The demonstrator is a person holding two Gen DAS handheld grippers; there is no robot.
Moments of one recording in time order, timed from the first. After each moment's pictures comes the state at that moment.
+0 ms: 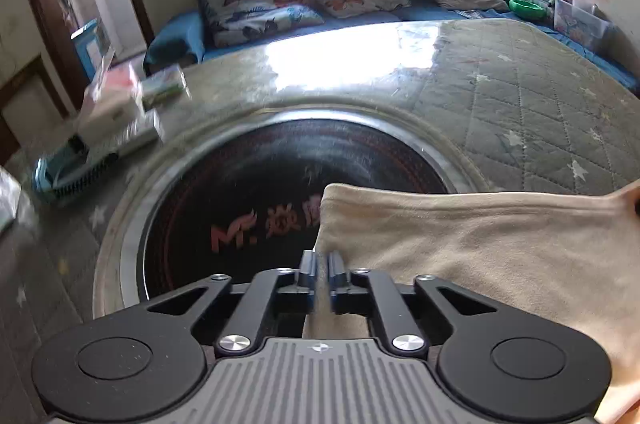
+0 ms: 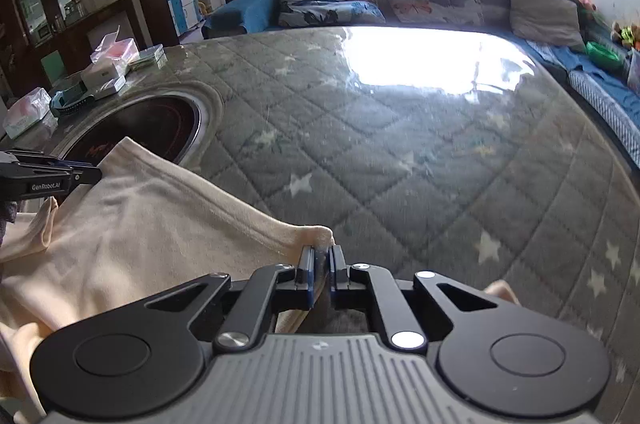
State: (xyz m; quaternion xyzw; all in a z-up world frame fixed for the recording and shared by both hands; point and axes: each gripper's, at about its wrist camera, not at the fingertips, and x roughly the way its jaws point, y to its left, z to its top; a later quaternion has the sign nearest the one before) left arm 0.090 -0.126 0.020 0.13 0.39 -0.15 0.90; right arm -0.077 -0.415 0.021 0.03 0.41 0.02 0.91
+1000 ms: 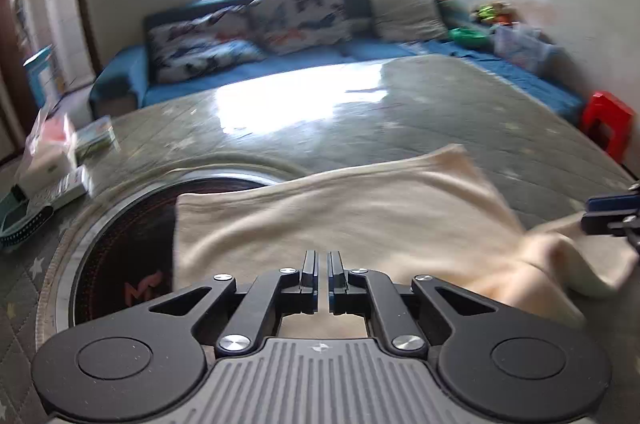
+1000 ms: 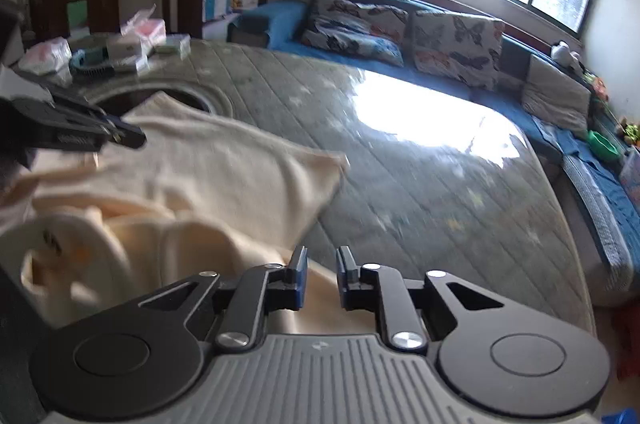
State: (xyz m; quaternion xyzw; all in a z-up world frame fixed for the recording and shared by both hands) left arm 0.058 -0.166 0.049 0.11 0.34 -0.26 0.90; right arm -0.090 -0.406 0.051 -0.09 0.38 0.04 0.92
